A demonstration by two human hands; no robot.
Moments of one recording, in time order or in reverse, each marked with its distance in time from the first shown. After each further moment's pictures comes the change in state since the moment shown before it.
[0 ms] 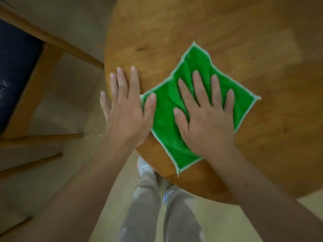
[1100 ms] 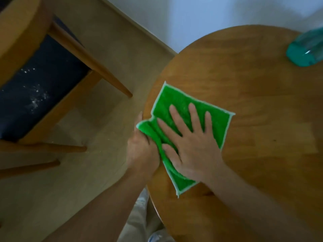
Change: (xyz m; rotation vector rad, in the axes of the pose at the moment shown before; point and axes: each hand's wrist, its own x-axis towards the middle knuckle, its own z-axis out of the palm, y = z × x) left_hand 0.033 -0.019 0.001 -0.553 0.222 -0.435; right_hand 0.096 -0.048 -0.010 -0.063 -0.149 -0.499
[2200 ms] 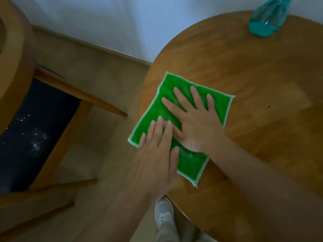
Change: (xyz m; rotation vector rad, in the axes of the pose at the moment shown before) left_hand -0.016 0.013 -0.048 0.504 -0.496 0.655; right_hand 0.017 0.005 -0.002 0.042 0.079 0.324
